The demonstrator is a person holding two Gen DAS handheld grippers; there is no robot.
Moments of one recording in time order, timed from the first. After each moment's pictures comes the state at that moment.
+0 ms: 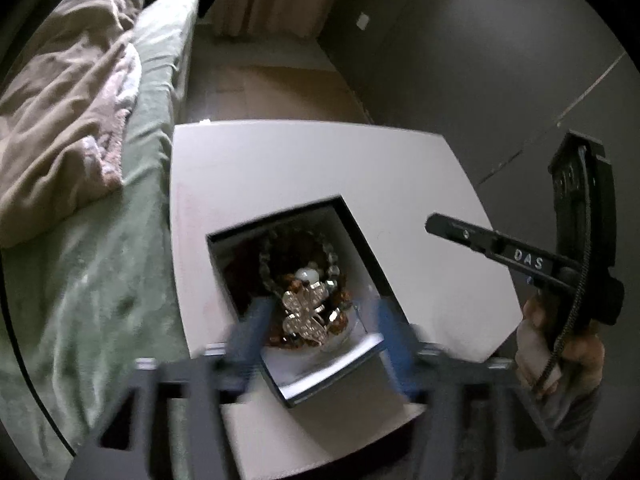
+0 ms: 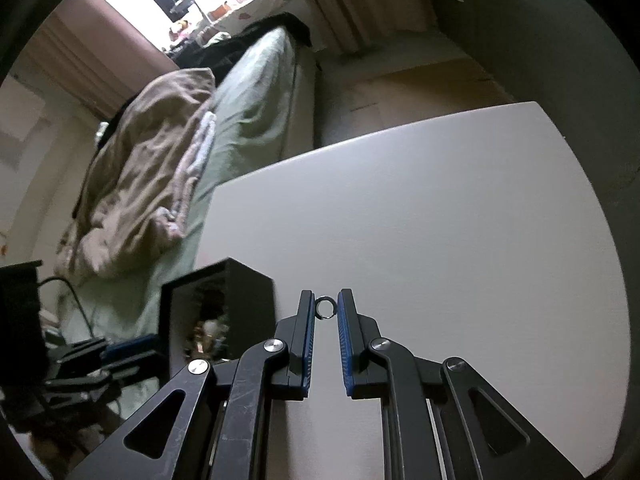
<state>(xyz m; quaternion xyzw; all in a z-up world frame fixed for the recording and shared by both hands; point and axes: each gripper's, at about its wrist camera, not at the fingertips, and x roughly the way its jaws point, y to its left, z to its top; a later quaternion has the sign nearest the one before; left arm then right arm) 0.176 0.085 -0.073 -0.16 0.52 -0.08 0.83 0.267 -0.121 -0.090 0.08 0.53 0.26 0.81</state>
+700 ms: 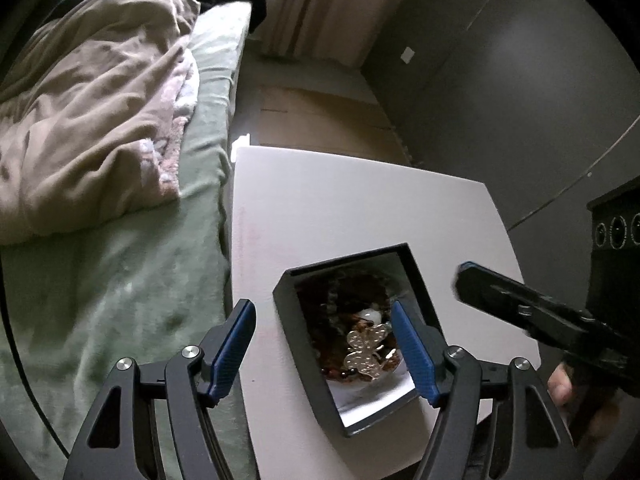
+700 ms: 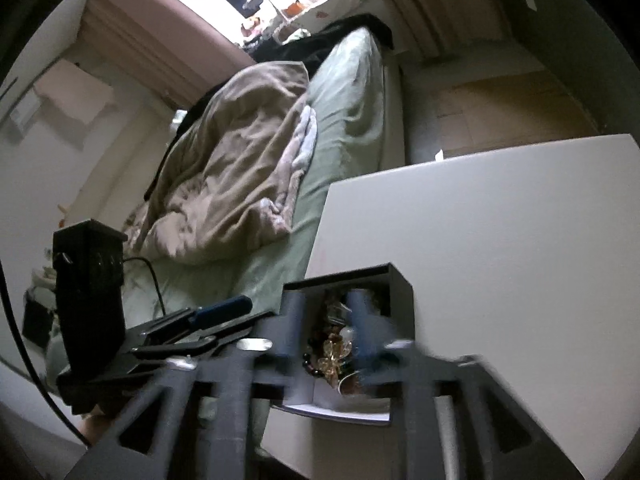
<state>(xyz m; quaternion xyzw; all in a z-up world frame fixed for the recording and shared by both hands) 0.180 0.123 -0.077 -0.18 0.50 0.00 0.85 0.241 -0.054 -0.066 0.11 0.50 0.38 0.77</state>
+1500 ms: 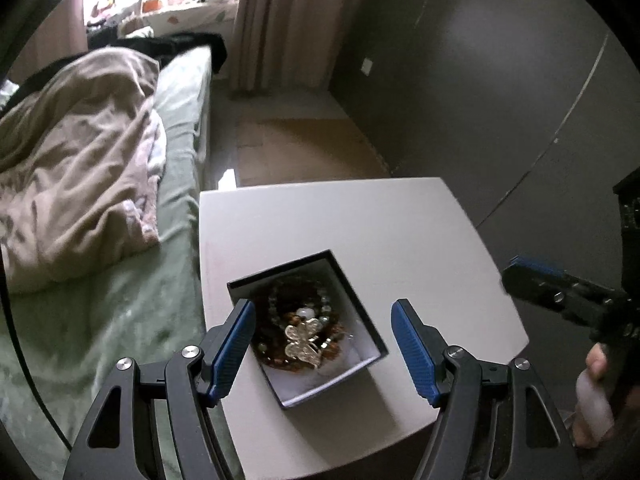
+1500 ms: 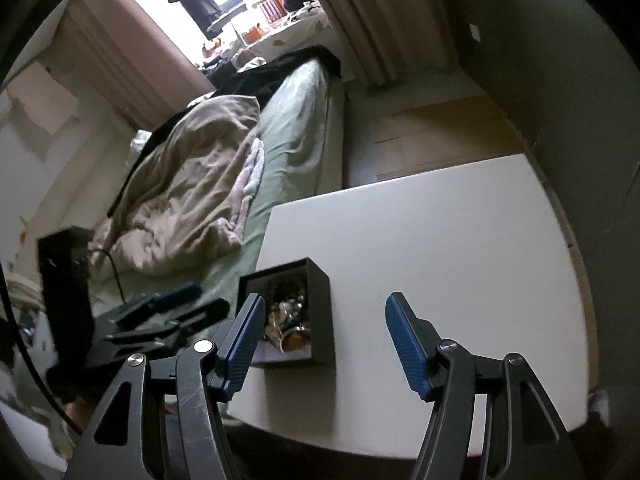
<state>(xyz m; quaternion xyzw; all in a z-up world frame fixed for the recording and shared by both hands) 0.151 0.065 -0.019 -0.11 0.45 -0.03 0.88 0.206 -0.136 -0.002 0.07 0.48 0.29 0.83</state>
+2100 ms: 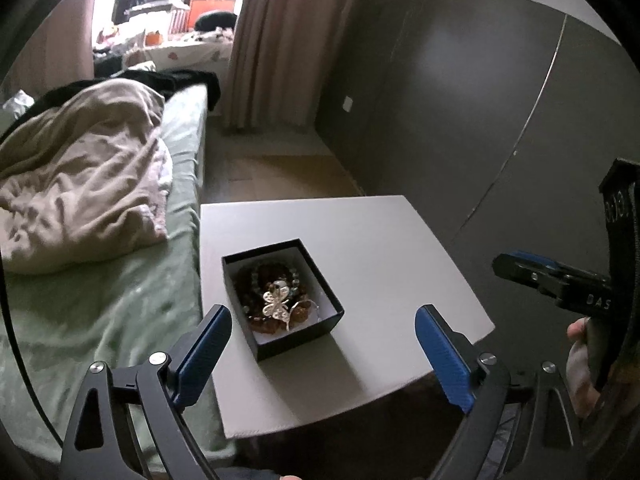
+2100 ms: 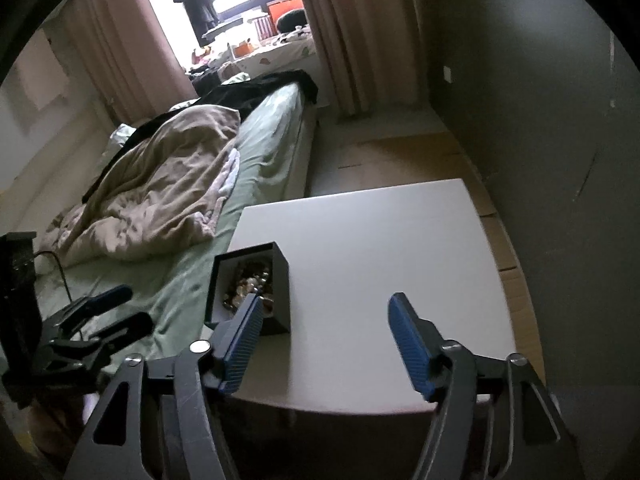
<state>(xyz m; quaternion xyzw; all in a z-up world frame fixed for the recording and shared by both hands) 0.062 0.048 0.009 -0.11 0.38 -0.04 0.92 0.138 -0.177 0.031 0.01 0.43 0.23 0.87</state>
